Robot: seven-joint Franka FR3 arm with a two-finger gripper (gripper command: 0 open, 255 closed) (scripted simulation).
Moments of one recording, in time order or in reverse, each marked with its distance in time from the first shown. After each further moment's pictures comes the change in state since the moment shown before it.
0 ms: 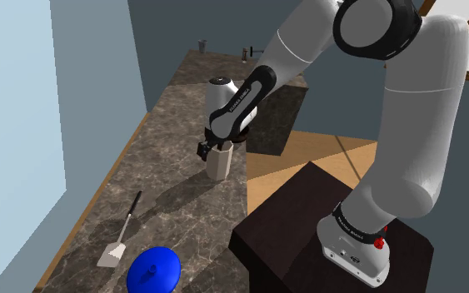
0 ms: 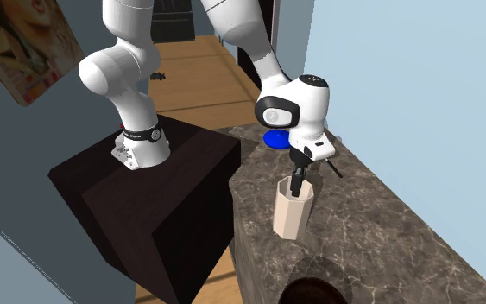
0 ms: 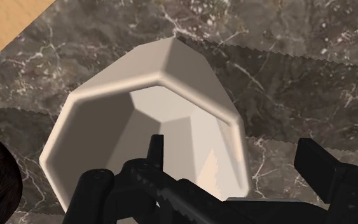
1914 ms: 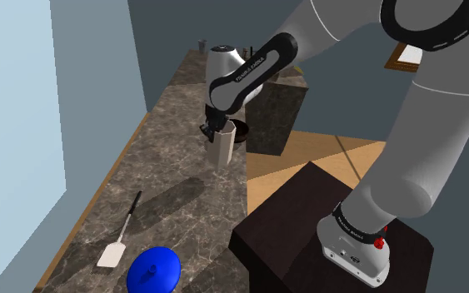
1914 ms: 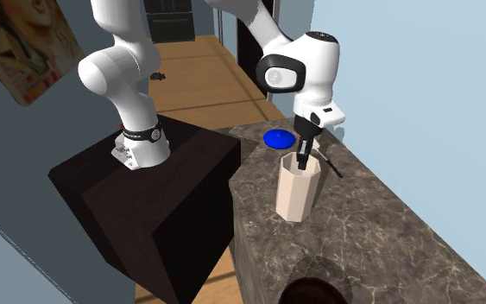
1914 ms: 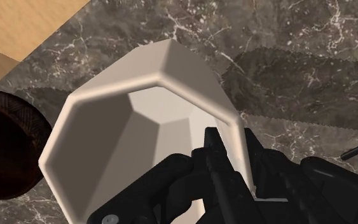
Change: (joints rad) arm -0.022 -0.213 0.032 -0.008 0.051 -0.204 -0.038
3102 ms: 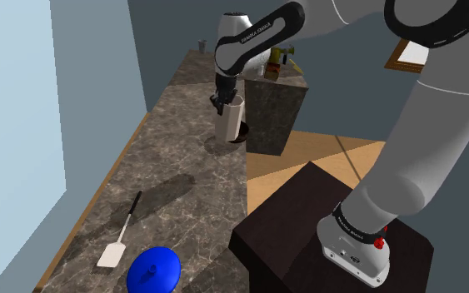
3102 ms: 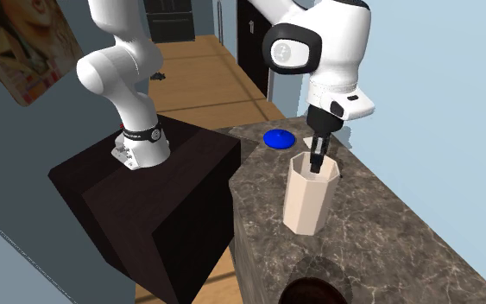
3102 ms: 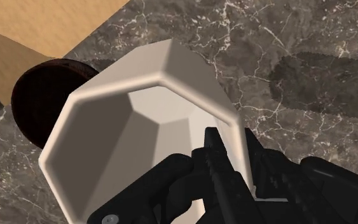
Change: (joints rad) arm -0.094 -0.030 -0.052 0.181 0.042 -0.207 -0.181
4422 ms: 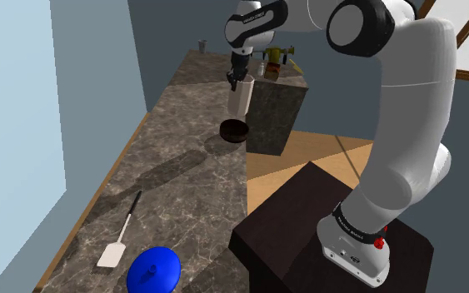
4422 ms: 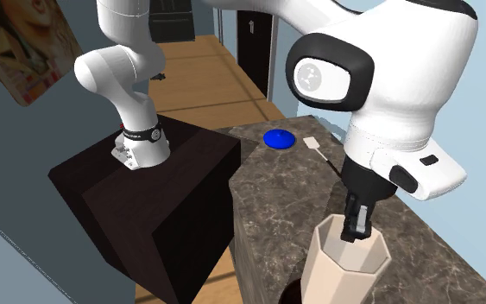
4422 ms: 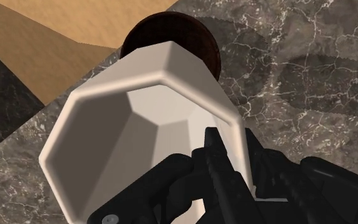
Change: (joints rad) arm -0.177 0.314 -0.079 0.528 0.042 -0.212 -0.279
